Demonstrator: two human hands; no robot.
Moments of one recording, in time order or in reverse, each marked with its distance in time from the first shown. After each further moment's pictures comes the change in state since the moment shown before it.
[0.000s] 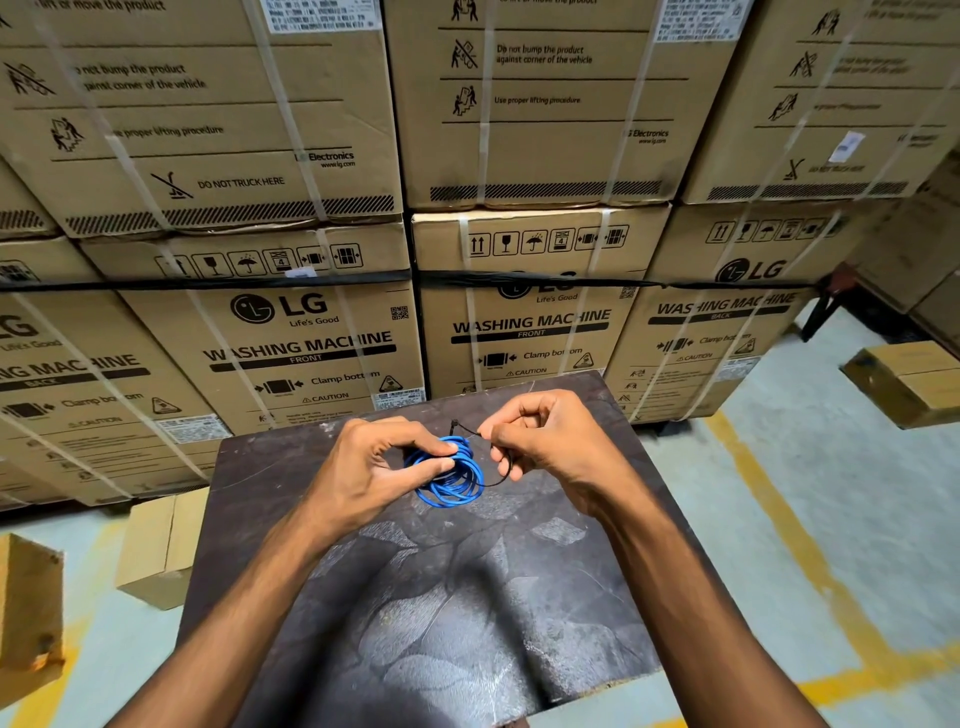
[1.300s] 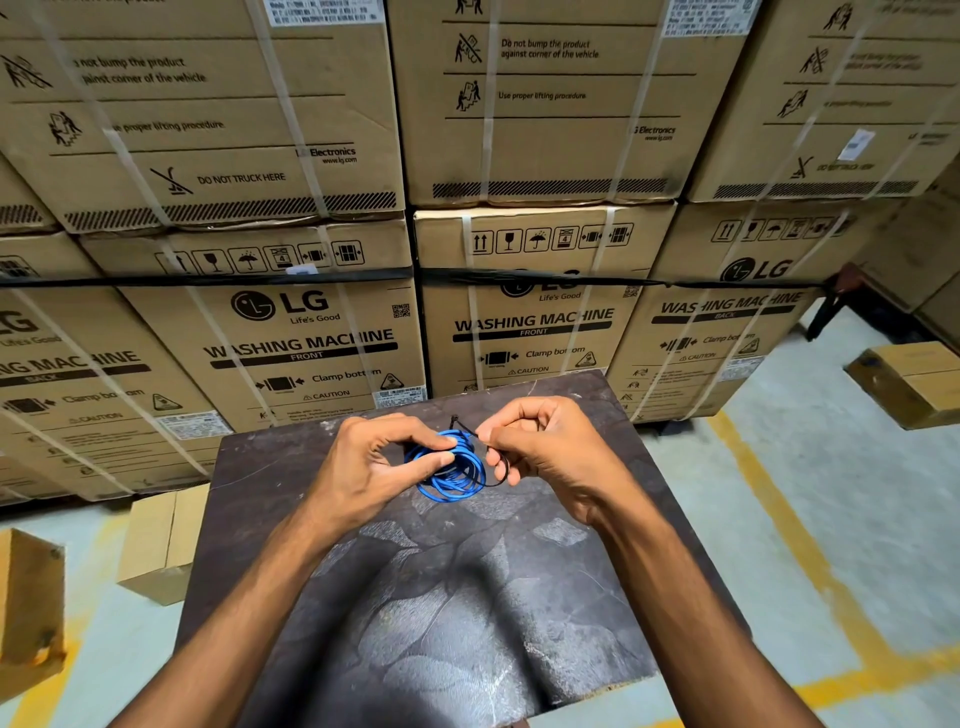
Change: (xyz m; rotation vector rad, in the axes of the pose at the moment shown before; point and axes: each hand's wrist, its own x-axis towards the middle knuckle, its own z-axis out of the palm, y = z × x) left_hand 0.004 -0.003 0.002 -0.062 0.057 -0.003; right_hand 0.000 0.000 0.006 0.128 -0.007 0.039
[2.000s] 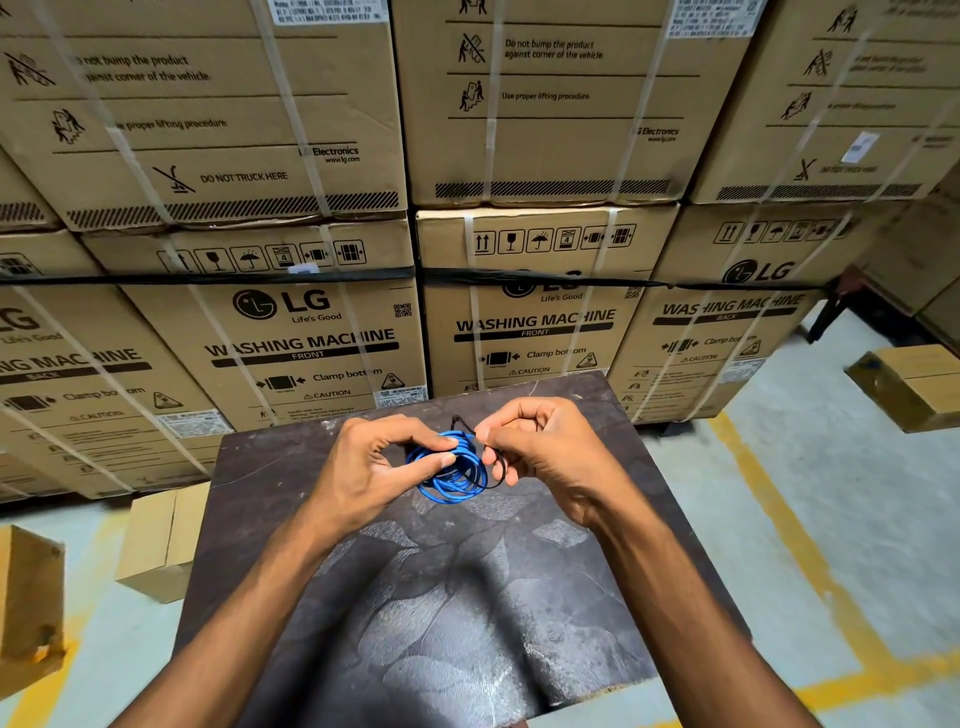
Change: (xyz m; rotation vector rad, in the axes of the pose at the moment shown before) left_hand -0.001 0.001 0.001 -0.021 0.021 -0.021; right_hand 0.004 0.003 0.004 0.015 0.013 -0.003
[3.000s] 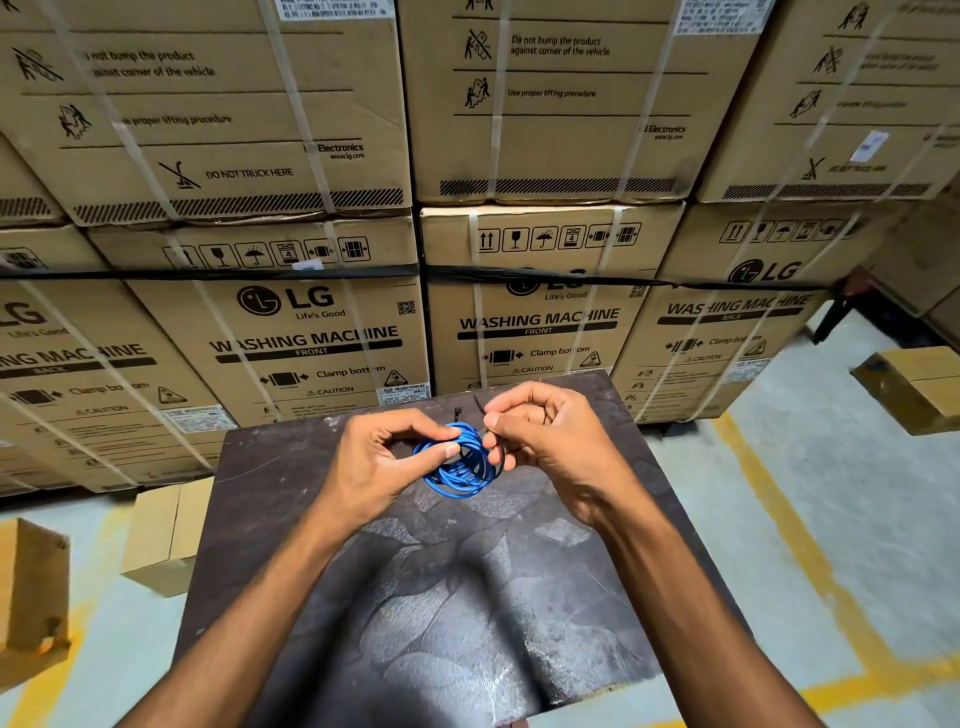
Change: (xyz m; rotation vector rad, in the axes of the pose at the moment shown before) left_hand -0.002 -0.001 0.008 -0.174 0.070 -0.182; right_hand 0.000 -0.003 -0.001 0.075 0.041 -0.049
